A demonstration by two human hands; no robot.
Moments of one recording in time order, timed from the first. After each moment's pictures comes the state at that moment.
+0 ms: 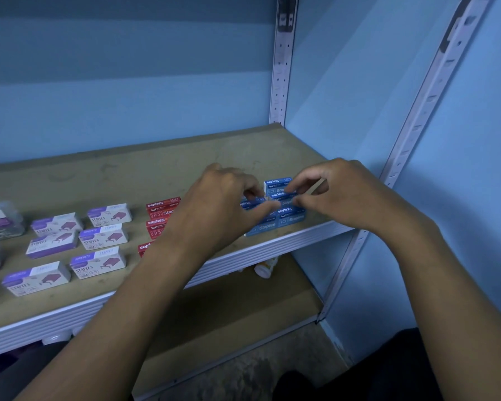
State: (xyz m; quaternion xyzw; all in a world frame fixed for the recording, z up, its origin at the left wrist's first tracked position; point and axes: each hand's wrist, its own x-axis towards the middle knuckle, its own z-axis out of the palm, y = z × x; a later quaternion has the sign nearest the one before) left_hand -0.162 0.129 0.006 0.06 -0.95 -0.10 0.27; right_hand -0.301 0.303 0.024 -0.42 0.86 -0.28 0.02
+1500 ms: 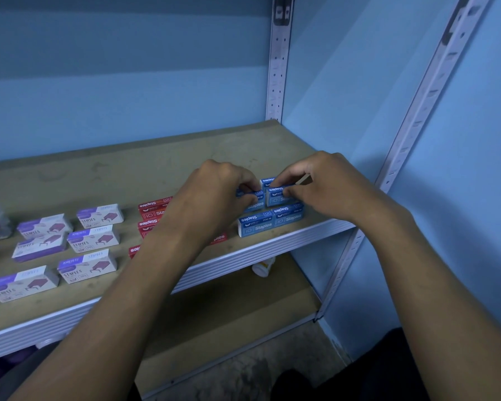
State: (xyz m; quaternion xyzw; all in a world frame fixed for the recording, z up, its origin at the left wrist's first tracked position) left_hand -0.177 0.122 0.013 0.07 -0.96 -0.15 0.21; right_hand -0.307 0.283 0.024 -0.43 0.86 -0.26 0.03
